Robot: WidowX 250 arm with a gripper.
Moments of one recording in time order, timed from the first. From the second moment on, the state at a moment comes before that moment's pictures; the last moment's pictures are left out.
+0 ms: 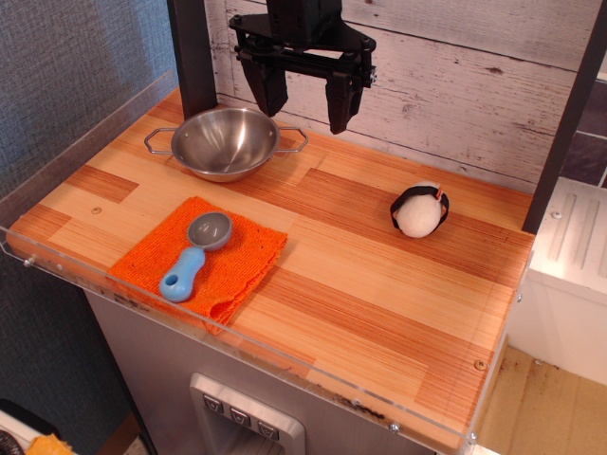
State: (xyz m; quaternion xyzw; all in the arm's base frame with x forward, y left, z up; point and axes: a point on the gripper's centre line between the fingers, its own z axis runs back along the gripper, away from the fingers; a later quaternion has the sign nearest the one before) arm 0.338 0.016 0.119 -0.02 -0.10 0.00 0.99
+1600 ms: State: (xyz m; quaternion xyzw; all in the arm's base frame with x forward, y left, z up) arm 0.242 0.056 0.062 0.03 -0.04 -0.06 1.00
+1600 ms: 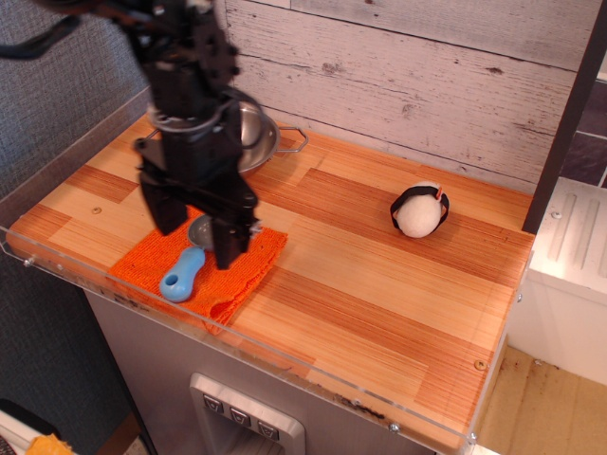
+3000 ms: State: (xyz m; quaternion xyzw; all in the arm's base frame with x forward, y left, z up) arm 0.231 0.074 0.018 0.01 -0.05 0.06 1.00
